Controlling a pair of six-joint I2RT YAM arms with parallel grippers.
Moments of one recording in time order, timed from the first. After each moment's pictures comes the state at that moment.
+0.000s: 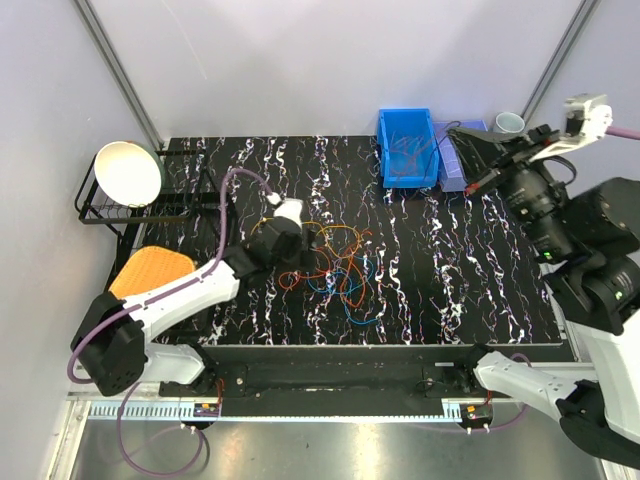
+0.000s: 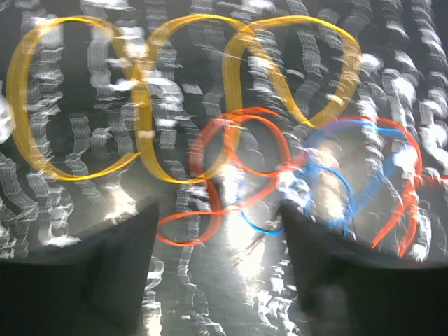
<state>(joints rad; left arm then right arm) -0.74 1.29 0.85 -0.30 -0.29 -0.47 0.63 0.98 1.68 -0.40 0.10 0.22</state>
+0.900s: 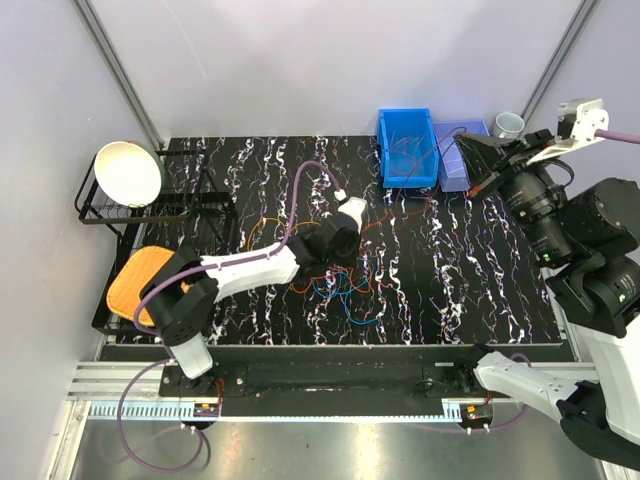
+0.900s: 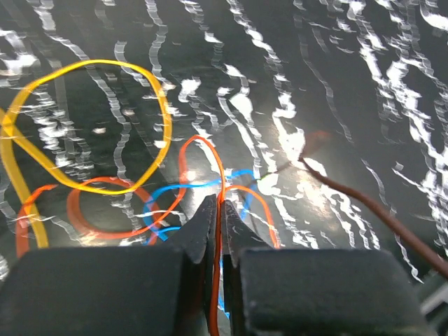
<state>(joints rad) -0.92 1.71 1.11 -0.06 -0.15 -0.44 0.63 0.96 1.69 -0.47 0.18 0.16</state>
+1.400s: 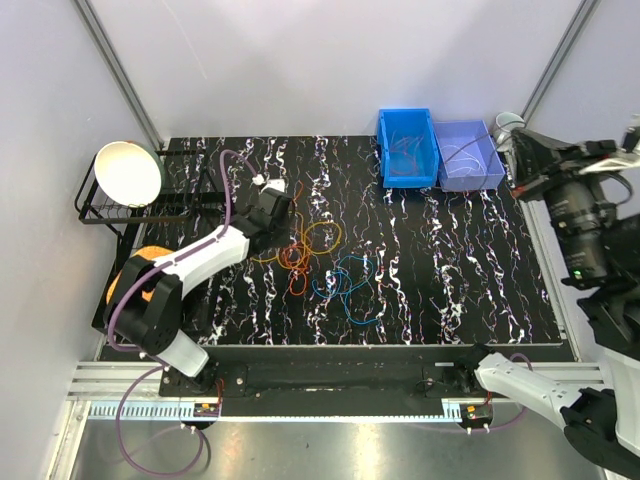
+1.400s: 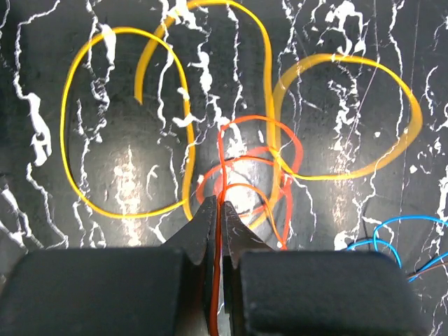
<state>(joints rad) -0.55 1.56 1.01 -0.33 -0.23 -0.48 0.63 0.91 1.76 -0.51 0.41 0.07</state>
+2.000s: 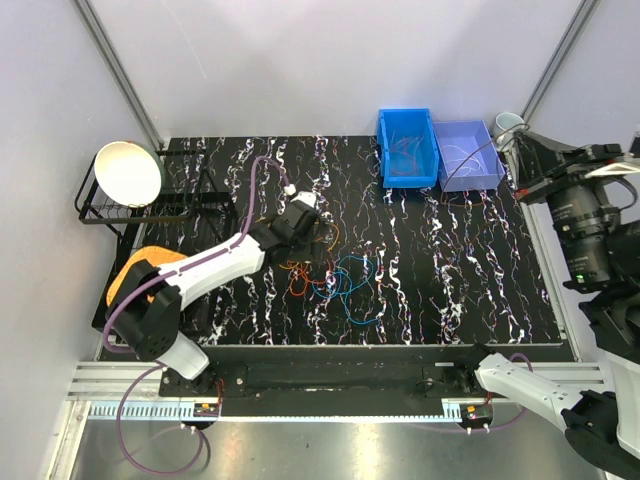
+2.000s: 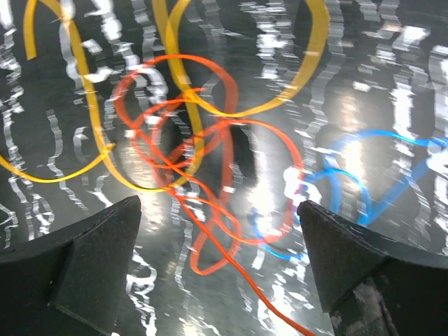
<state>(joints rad) -0.71 1.55 1.05 -0.45 -0.23 -0.47 0.63 0.88 1.76 -0.50 0.41 0.09</state>
